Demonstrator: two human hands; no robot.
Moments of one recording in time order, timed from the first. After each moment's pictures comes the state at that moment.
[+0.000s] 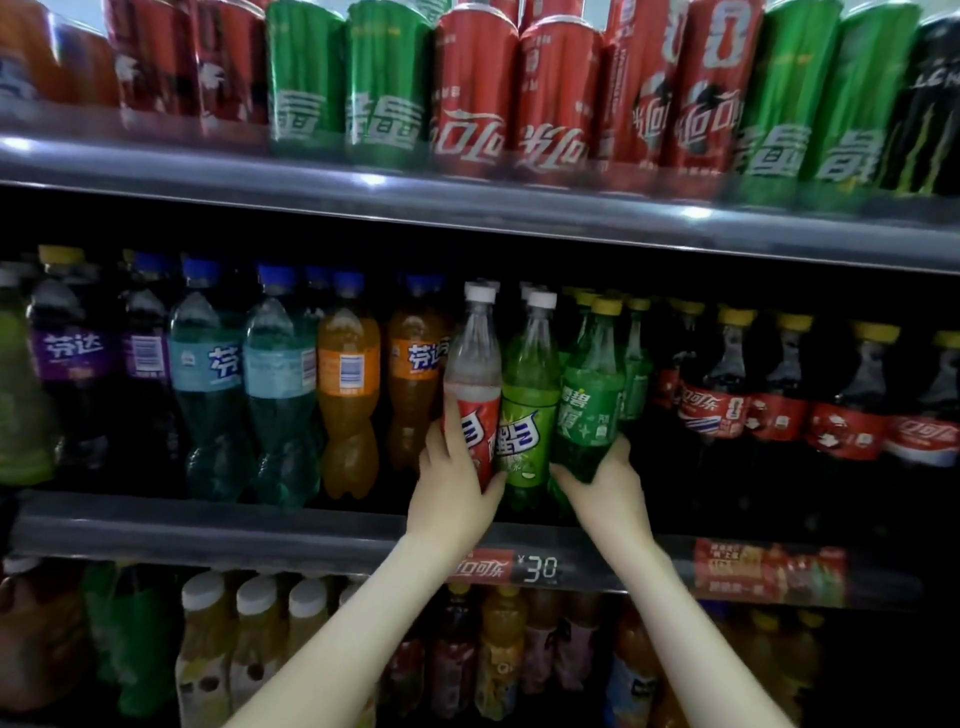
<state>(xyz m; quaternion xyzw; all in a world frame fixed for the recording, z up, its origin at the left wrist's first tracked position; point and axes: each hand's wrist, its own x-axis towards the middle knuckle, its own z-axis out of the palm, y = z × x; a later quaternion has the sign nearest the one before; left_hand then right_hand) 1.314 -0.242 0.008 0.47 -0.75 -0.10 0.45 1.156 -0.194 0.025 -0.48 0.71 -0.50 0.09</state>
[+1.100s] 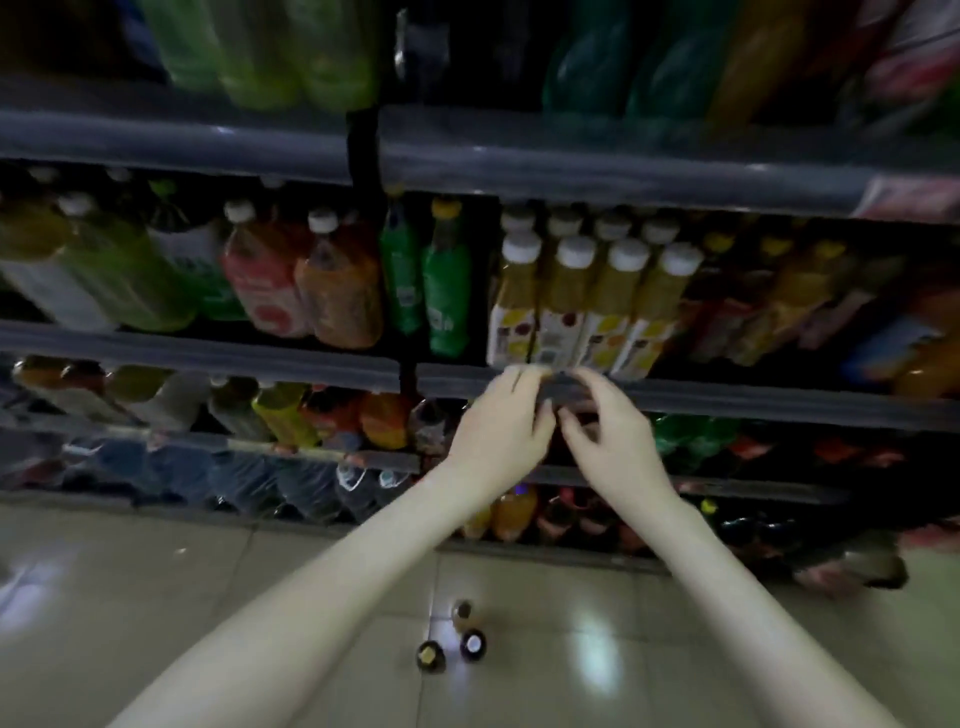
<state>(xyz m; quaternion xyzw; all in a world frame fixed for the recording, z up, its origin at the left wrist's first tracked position) 1.655 -0.173 -0.198 0.42 -0.83 -0.19 0.31 1.527 -0.117 -0.181 -0.61 0.69 -0.34 0.20</state>
